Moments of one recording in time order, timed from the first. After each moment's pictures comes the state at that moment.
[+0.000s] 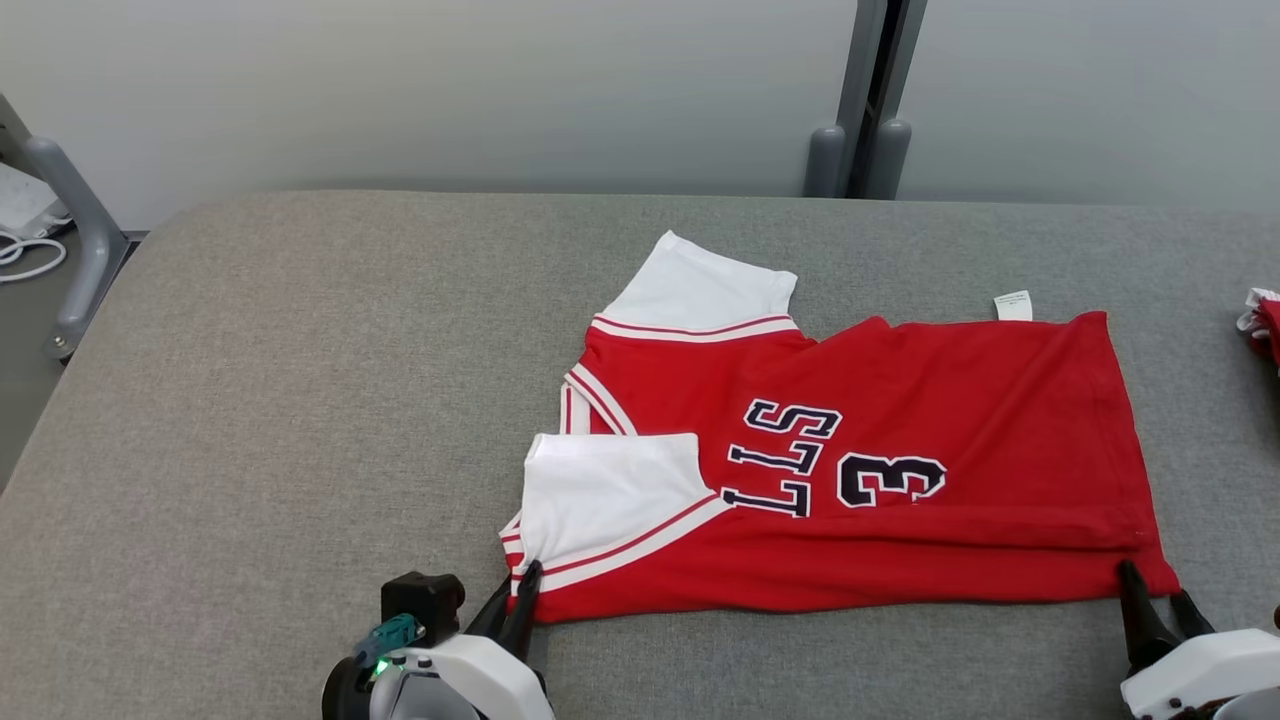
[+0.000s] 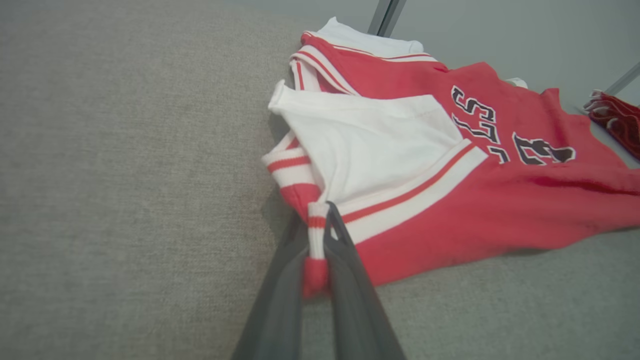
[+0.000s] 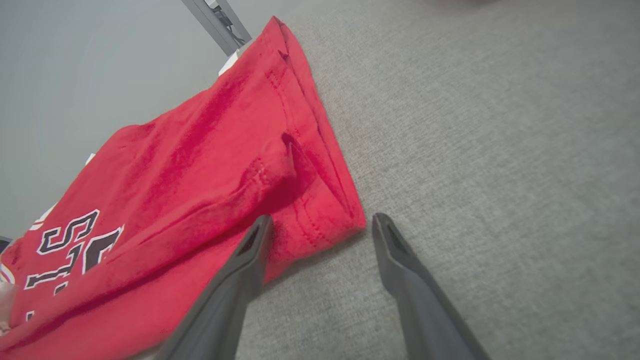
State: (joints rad) left arm -0.29 0.05 -0.55 0.78 -0.62 0.00 -0.26; right arm -0.22 -0.28 0.19 0.82 0.92 0.13 -0.21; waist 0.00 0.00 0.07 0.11
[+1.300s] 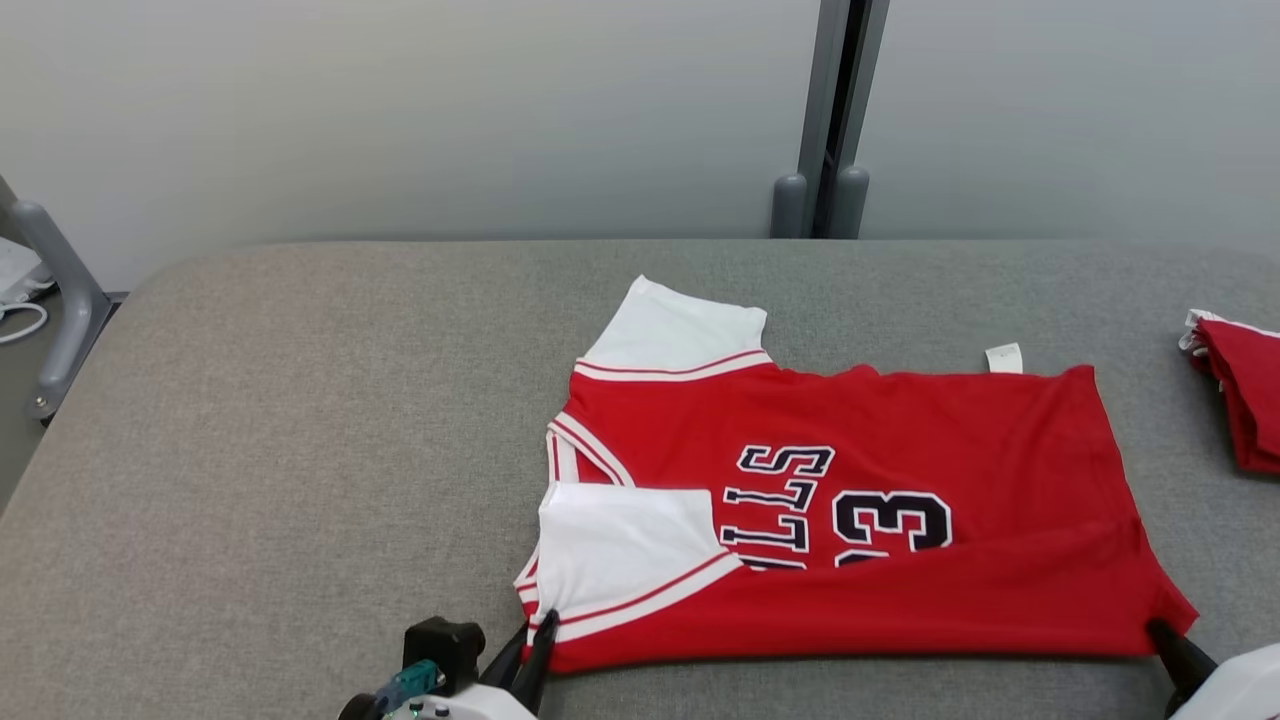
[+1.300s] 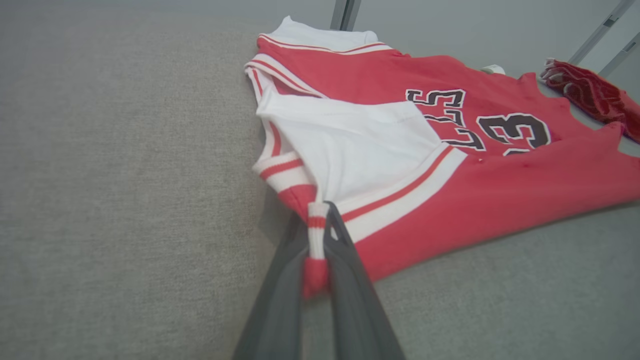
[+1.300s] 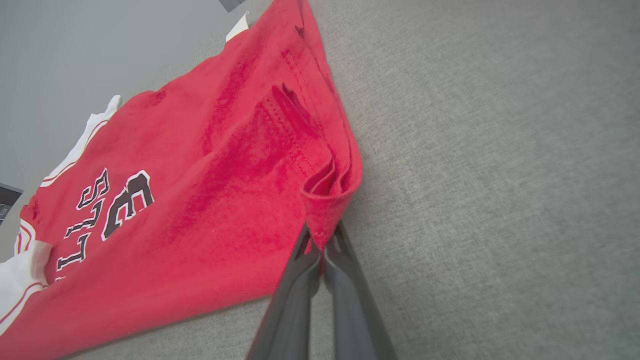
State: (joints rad) left arm -0.22 0.05 -0.56 0.76 -0.53 -0.03 -0.26; right arm -0.22 -0.48 0.48 0.78 1.20 0.13 -0.09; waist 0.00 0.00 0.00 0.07
